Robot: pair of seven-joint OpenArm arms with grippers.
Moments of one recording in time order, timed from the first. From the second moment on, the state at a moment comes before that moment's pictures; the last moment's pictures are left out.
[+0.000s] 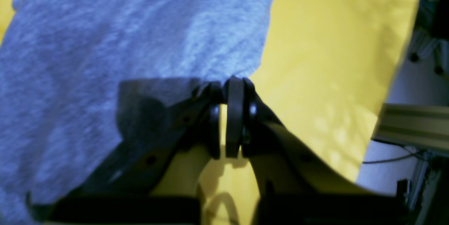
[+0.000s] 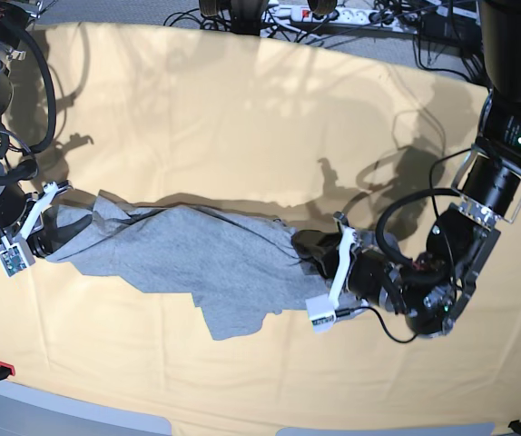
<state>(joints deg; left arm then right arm) -45.7 -28.7 42.3 72.8 -78.0 -43.9 77.2 -1.3 26.3 20.8 110.5 21.3 32.3 -54.8</state>
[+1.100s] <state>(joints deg) -61.3 -44.7 42.4 77.4 -88.2 -43.9 81.0 -1.0 31.7 20.7 110.6 21.5 34.3 -53.0</state>
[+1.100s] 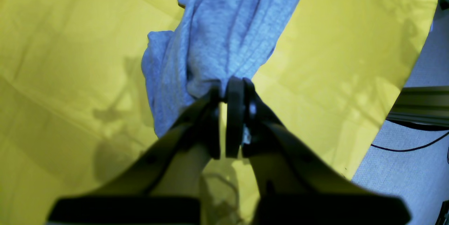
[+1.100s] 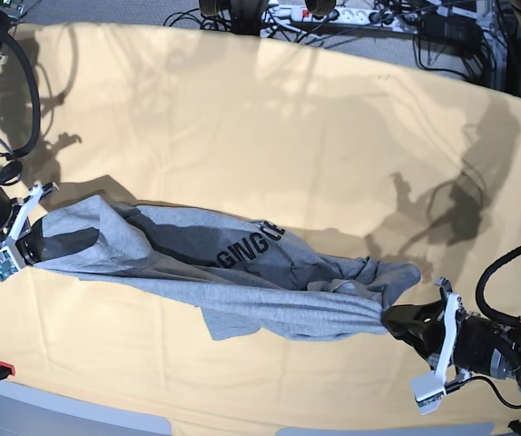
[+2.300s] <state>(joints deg) -30.3 -75.1 42.4 120.9 -88.0 -43.9 80.1 -29.8 35.4 20.8 133.2 39.3 41.9 -69.1</state>
